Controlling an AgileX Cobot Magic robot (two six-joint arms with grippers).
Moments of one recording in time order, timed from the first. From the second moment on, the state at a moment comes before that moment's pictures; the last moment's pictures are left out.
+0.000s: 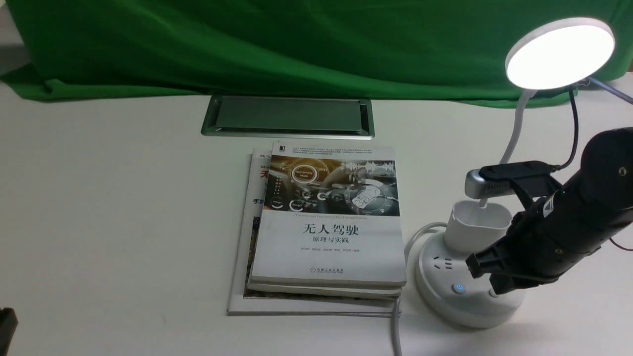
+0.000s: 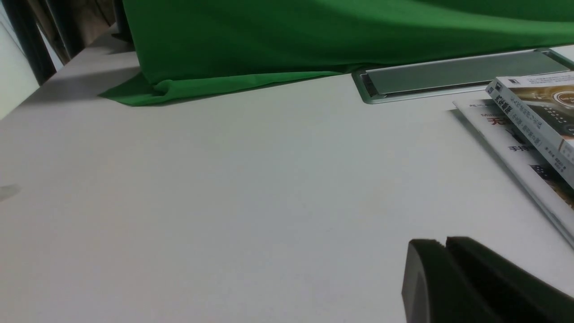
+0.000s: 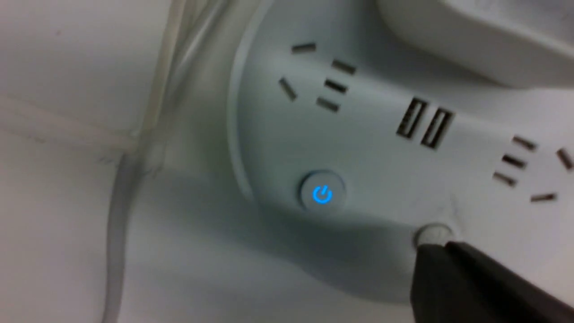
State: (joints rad) right arm 0.35 1.61 -0.96 0.11 0.78 -0.02; left arm -0.02 0.00 0.01 0.06 0.24 0.11
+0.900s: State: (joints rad) right arm 0.35 1.63 -0.97 0.11 0.74 -0.02; left arm -0.02 0.00 0.01 0.06 0.24 0.11
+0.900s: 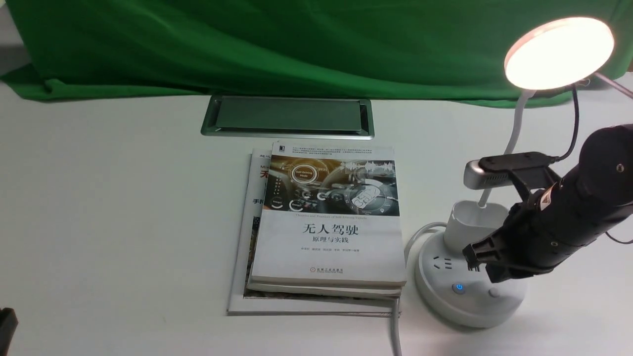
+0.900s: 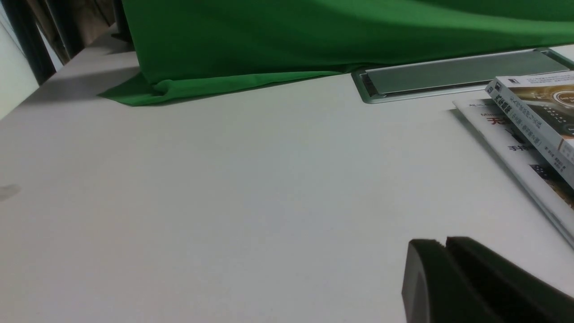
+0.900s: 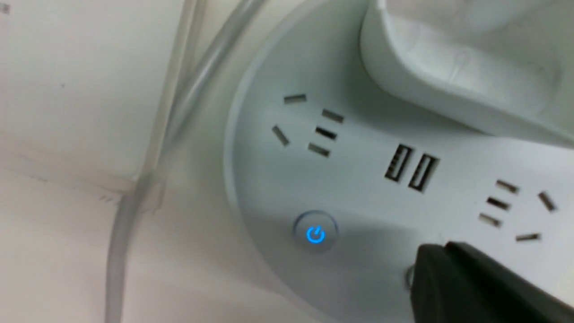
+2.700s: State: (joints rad) right arm 0.12 0.38 -0.33 0.04 0.35 -0.11; left arm -0.02 0.00 0.01 0.06 0.24 0.11
